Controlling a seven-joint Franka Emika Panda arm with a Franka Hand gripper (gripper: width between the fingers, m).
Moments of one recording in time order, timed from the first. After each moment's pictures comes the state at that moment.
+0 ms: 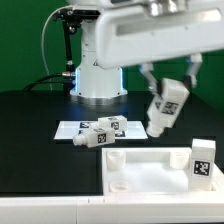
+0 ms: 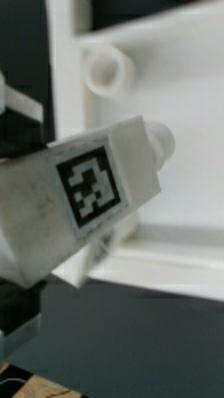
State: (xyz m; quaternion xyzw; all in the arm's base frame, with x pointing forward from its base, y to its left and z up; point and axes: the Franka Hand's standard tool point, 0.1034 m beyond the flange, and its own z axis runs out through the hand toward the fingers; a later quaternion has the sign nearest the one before) arm 0.600 0.058 0.162 -0.99 -0.02 -0.09 0.08
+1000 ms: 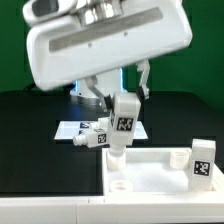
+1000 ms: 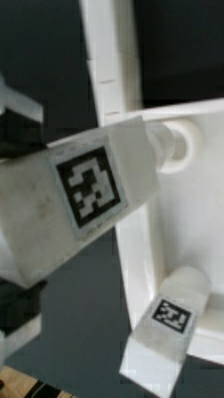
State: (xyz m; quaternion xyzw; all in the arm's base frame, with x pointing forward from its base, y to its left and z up) arm 0.631 0.000 0.139 -0.98 0.03 -0.10 0.16
